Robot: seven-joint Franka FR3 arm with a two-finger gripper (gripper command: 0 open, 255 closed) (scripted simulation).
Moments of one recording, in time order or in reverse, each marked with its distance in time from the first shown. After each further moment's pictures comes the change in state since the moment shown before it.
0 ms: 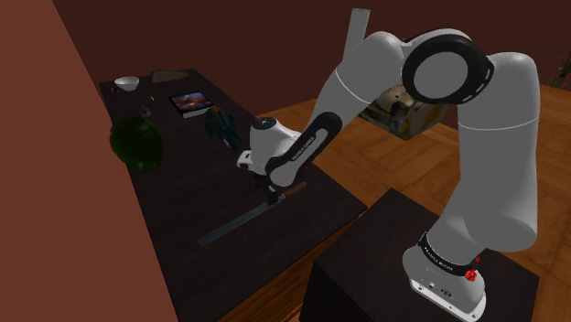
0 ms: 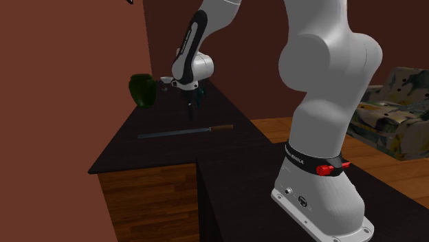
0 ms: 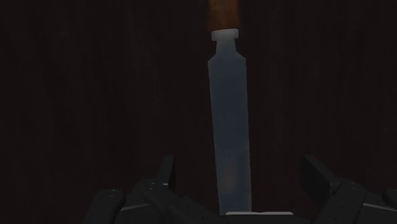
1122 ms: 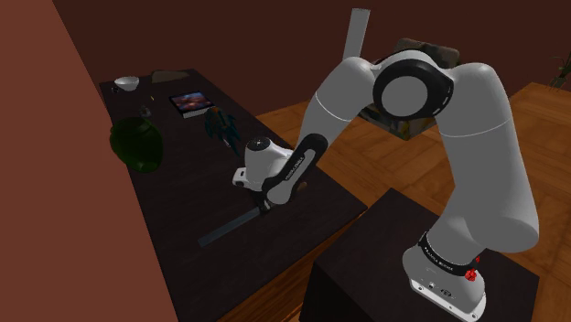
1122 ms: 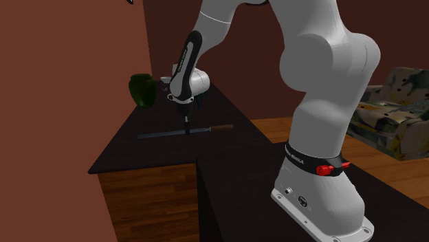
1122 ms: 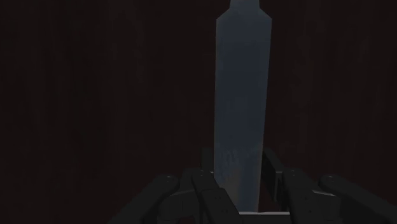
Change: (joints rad) arm 0.036 0.170 -0.010 0.081 -0.049 0.094 -0.016
